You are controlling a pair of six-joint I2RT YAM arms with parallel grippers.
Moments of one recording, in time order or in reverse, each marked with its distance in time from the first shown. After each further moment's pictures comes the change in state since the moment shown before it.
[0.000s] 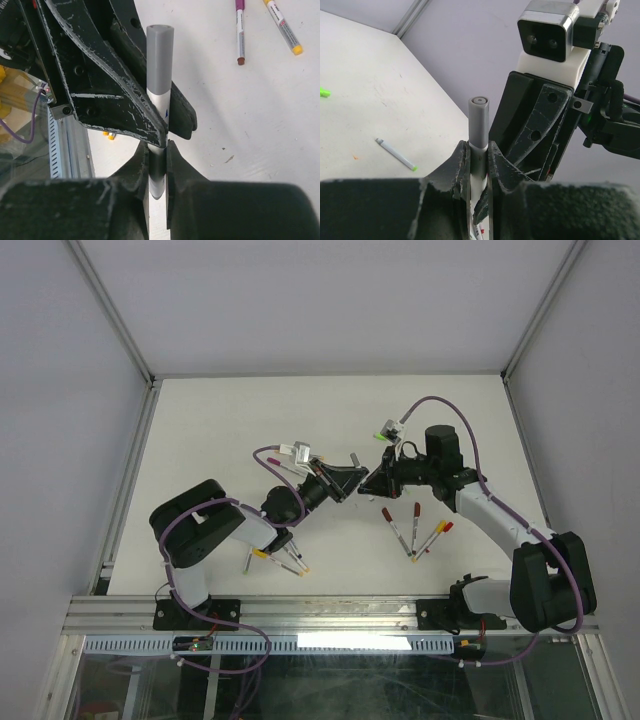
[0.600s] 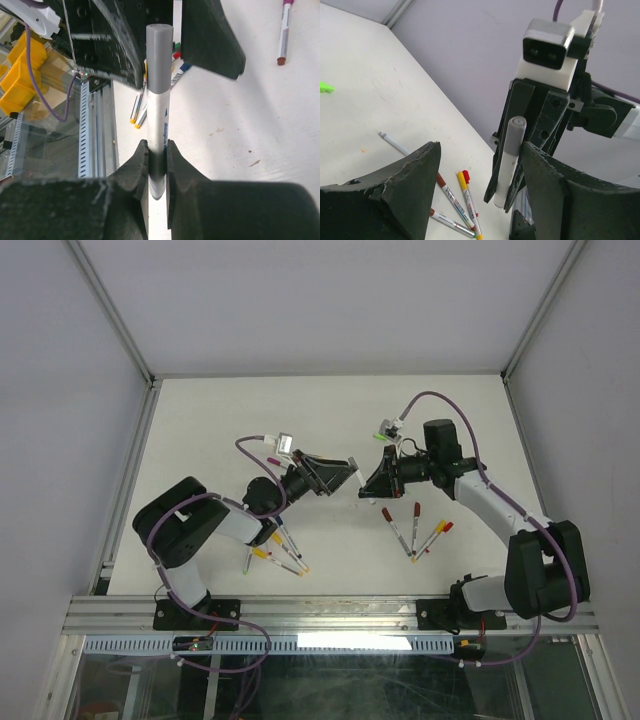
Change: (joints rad) left arm 0.142 -0.060 -0.063 -0.002 0.207 -0.108; right arm -0.034 0.063 0.093 -0.178 -0.178 -0.115
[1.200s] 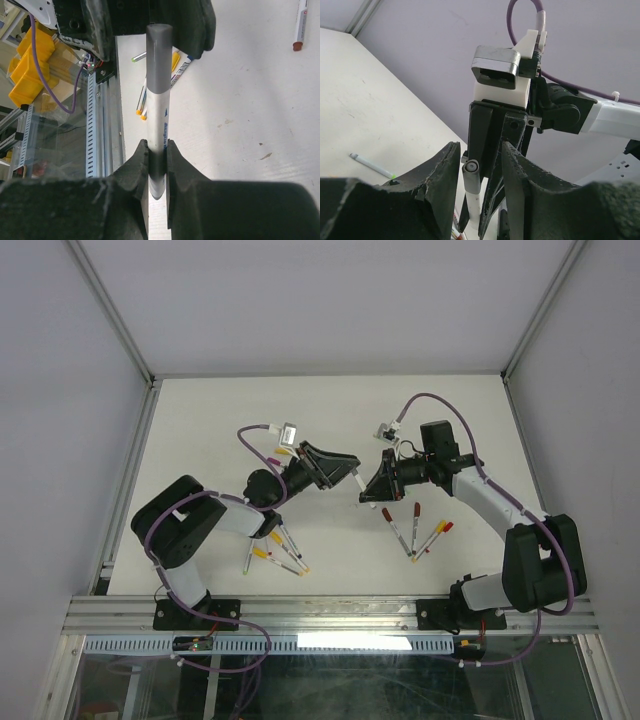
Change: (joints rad) left arm 0.018 -0.015 0.080 0.000 0.106 -0.024; right arm 0.000 0.040 0.026 -0.122 -0.025 -0.083
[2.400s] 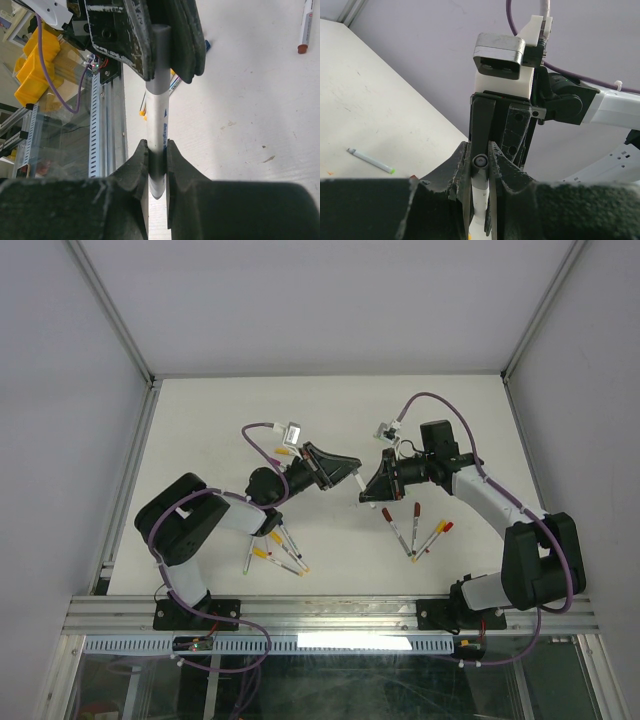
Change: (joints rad) left arm 0.006 0.026 0.019 -0.005 0.058 -0.001; right arm -0.003 0.011 0.007 -0.006 -0.024 -0.003
